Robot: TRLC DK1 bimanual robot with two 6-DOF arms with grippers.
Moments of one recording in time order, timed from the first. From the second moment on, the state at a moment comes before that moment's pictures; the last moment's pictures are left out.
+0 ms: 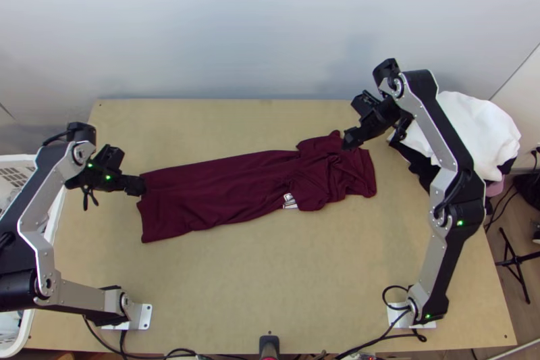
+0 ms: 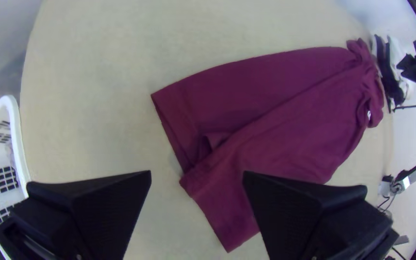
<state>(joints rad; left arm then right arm) 0.24 1.55 1.18 -0.99 0.21 0.36 0.21 2.07 2.06 -1.41 -0.36 -0.40</state>
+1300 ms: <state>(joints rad) 0.32 1.58 0.99 -0.92 0.40 0.15 0.37 2.12 1.79 -1.13 -0.43 -0.37</state>
